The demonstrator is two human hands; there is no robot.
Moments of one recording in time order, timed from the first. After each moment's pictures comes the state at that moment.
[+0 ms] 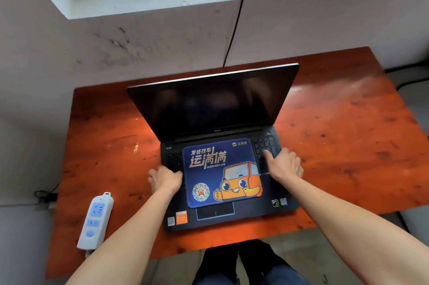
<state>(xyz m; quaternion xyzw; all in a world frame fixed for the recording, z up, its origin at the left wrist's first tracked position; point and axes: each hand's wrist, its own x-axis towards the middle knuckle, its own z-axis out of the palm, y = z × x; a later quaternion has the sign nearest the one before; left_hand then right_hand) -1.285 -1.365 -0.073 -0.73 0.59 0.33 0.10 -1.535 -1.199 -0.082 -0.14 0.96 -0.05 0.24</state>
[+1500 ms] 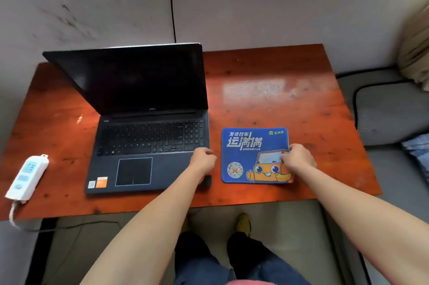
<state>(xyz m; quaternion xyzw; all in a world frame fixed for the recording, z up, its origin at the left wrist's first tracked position) -1.520 -1.145 -0.067 -0.63 0.54 0.56 0.03 -1.743 -1.005 -0.075 -0.17 0.94 -0.05 0.29</state>
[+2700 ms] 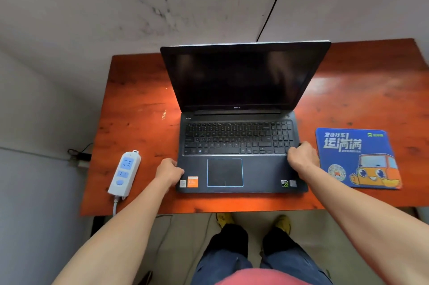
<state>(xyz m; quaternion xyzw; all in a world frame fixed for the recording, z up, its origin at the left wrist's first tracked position) -1.187 -1.335 -0.086 -0.71 0.56 0.41 0.08 -1.508 -1.178 -0.086 -0.09 0.95 -0.11 0.28</state>
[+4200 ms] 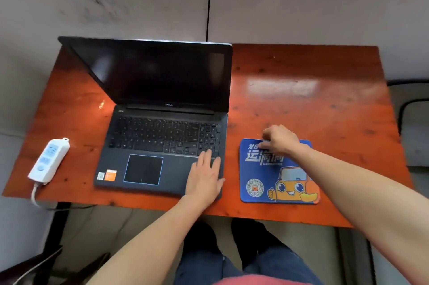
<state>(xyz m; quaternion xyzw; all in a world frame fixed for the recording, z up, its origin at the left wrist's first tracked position) -1.456 -1.146 -0.085 -0.44 0.87 0.17 0.16 -1.724 -1.147 -0.090 -0.52 0.79 0.04 0.33</state>
